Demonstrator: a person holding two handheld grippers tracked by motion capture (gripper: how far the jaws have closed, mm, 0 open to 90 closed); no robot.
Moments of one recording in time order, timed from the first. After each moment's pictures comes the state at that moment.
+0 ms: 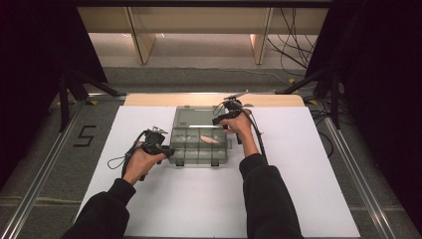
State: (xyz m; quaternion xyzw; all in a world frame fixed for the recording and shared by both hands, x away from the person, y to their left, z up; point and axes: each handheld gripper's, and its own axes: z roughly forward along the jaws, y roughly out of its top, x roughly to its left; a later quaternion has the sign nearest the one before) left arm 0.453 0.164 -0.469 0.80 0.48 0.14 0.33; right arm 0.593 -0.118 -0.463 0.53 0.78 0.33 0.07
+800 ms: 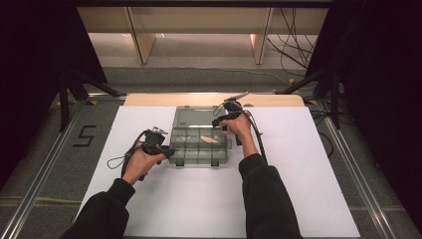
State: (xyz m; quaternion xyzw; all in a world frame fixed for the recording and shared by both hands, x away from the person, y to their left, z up) left arm 0.454 0.167 -0.468 0.81 0.47 0.13 0.32; right arm 0.595 -0.118 -0.471 0.55 0.77 0.32 0.04
